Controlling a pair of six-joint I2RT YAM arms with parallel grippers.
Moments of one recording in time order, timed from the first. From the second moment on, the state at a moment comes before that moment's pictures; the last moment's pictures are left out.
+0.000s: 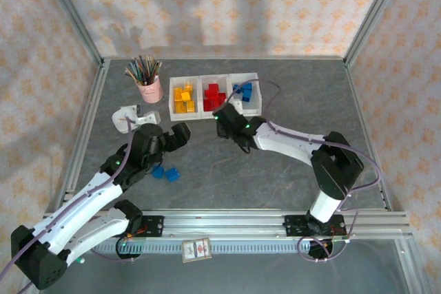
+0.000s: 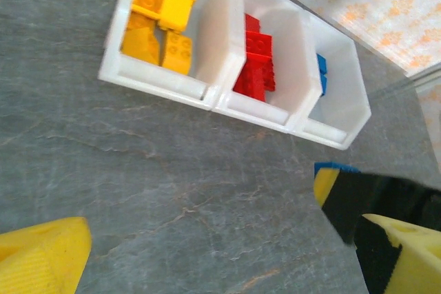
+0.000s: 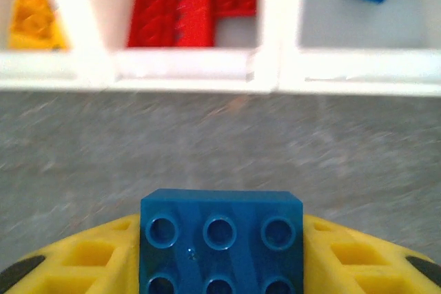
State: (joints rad) left arm -0.55 0.84 0.67 -0.41 -0.23 -0.84; right arm 0.81 1.70 1.18 -0.41 0.34 0.62
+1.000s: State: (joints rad) left arm -0.55 1.09 0.75 -0.20 -0.13 -0.80; right arm 0.47 2.09 1.62 -0.38 0.28 0.51
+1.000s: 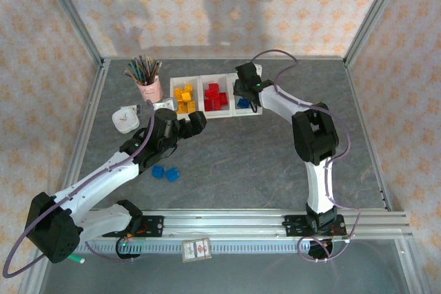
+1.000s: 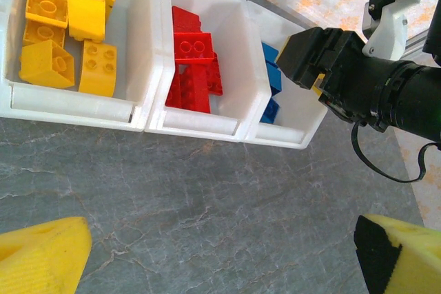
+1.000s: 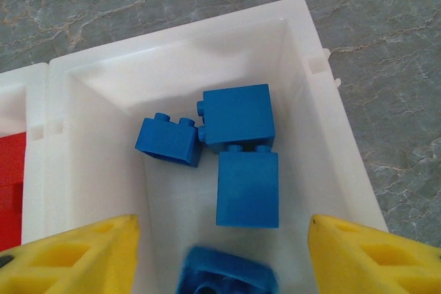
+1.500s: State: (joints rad) left arm -0.53 1.03 0.75 -0.20 -0.13 -0.80; right arm 0.49 1.86 1.44 -0.36 0.22 0.51
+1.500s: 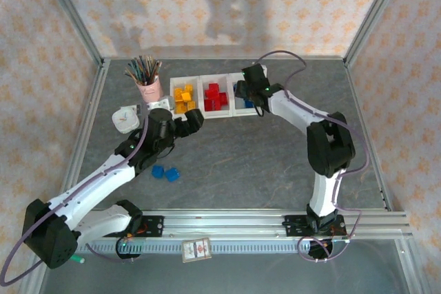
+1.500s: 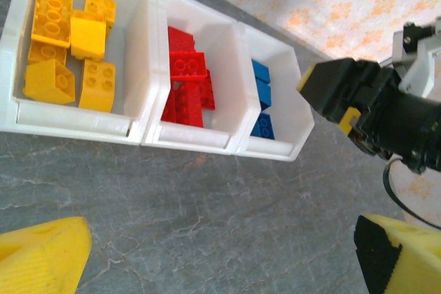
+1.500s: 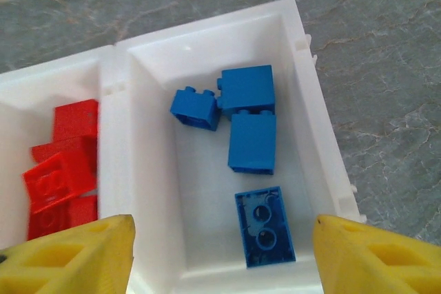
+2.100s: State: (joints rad) left arm -0.51 0.71 0.68 -0.46 -0.26 -0.81; right arm 0.87 1.66 1.13 -0.30 0.20 0.51
